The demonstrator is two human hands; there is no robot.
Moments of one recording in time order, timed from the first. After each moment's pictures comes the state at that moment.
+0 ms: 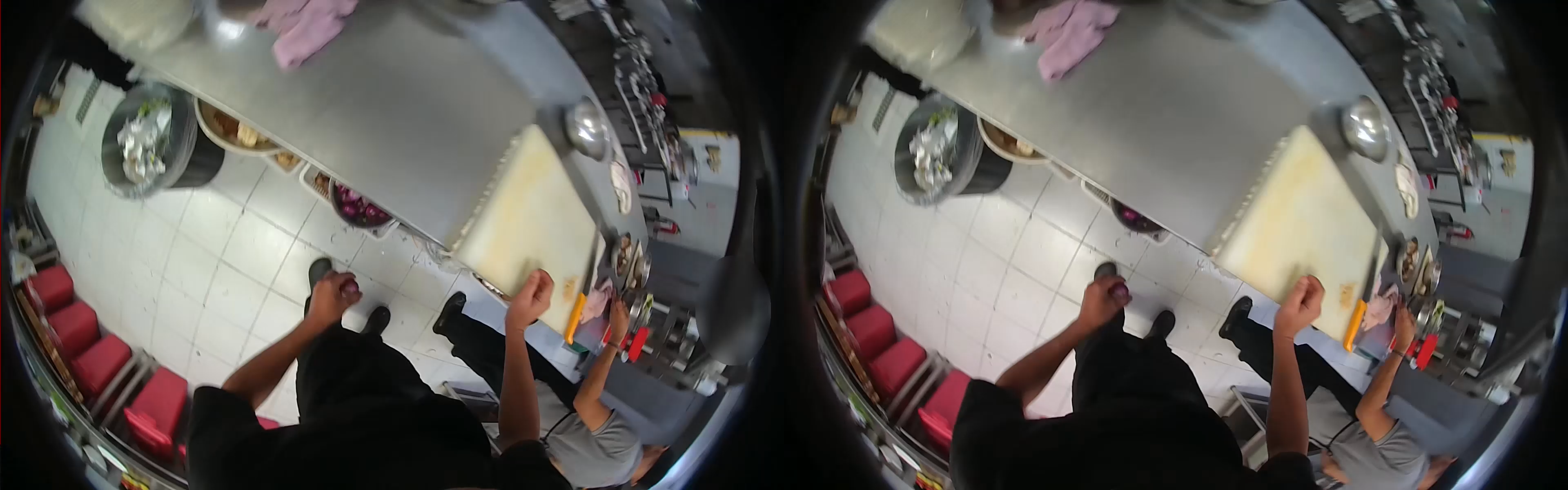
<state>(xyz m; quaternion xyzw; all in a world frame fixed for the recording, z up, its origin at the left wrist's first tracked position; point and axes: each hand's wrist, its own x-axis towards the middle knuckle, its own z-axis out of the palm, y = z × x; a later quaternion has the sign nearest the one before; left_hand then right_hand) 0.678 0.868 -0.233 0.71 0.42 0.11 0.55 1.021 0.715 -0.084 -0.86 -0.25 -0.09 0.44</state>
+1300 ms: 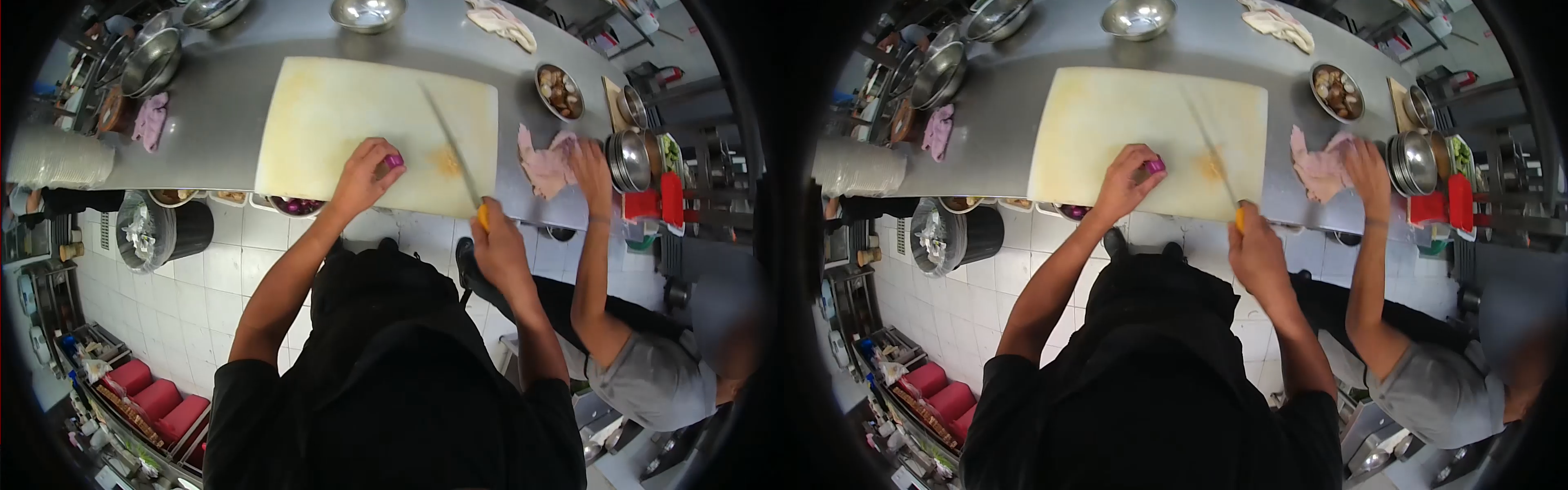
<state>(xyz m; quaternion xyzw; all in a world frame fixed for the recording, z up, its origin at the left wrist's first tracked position) 1.043 0.750 -0.052 0.84 0.07 0.30 0.45 1.111 0.494 0.063 -0.91 -0.30 0.14 0.26</state>
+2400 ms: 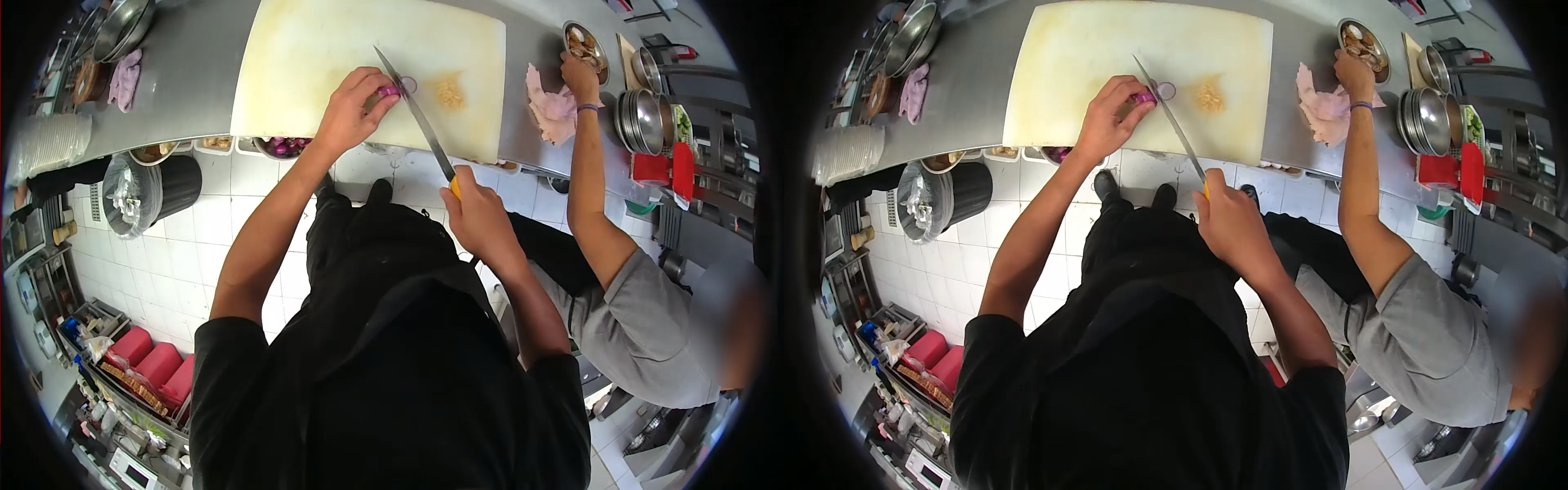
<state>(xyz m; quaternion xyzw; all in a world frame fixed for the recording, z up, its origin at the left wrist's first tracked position) 1.043 0.746 -0.057 0.84 0.07 0.29 0.45 1.074 0.494 0.059 -0.88 -0.34 0.27 0.20</state>
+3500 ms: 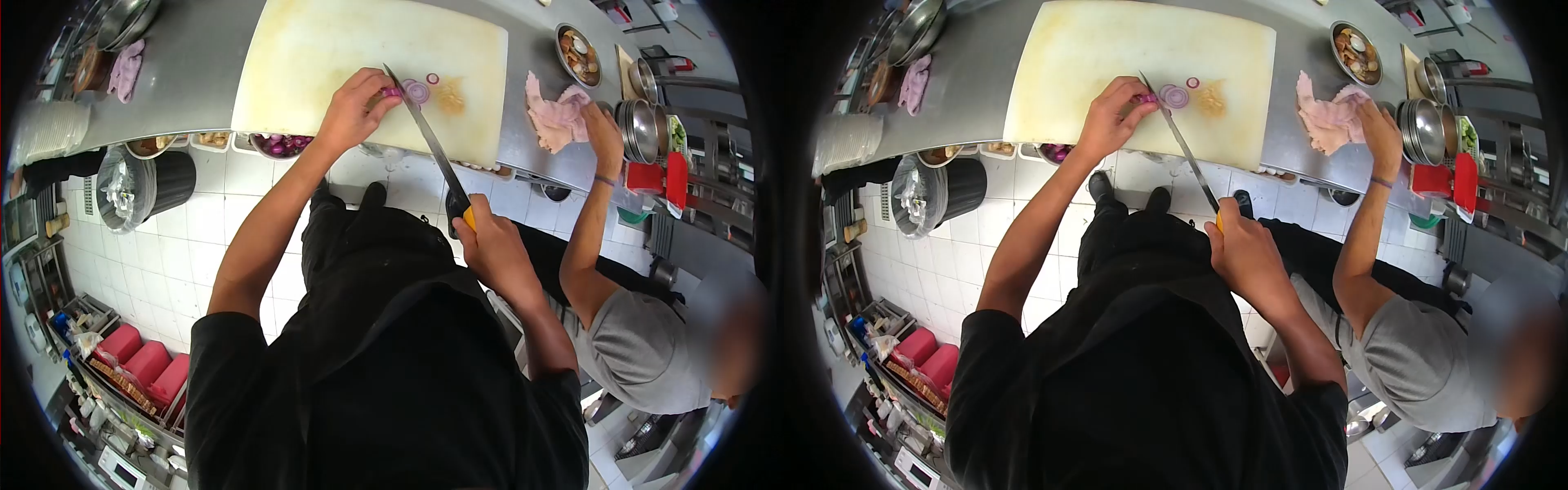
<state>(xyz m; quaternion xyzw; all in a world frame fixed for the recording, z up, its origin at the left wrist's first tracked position) 1.042 0.748 -0.060 0.83 0.07 0.30 0.47 1.060 0.476 0.102 -0.88 -0.30 0.34 0.15</state>
